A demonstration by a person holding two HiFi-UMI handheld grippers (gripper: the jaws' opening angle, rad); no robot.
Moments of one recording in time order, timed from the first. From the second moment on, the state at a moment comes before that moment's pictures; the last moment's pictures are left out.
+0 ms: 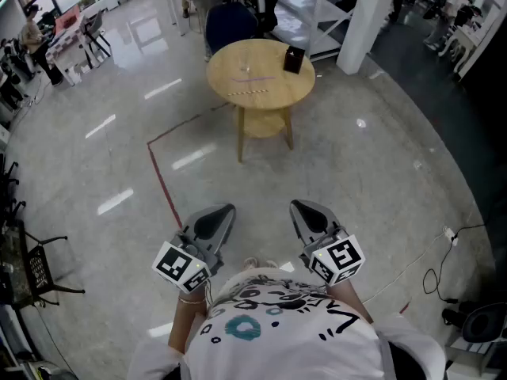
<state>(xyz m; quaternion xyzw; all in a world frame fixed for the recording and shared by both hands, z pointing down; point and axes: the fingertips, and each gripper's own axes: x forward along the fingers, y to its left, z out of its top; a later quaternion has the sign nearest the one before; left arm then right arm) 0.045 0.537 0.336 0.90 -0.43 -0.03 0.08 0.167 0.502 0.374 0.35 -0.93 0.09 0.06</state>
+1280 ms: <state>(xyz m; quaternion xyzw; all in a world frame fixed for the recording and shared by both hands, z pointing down) -0.033 0.459 0.362 0.89 -0.44 -0.02 0.10 0.111 0.418 0.384 0.36 -0.93 0.09 0.06</state>
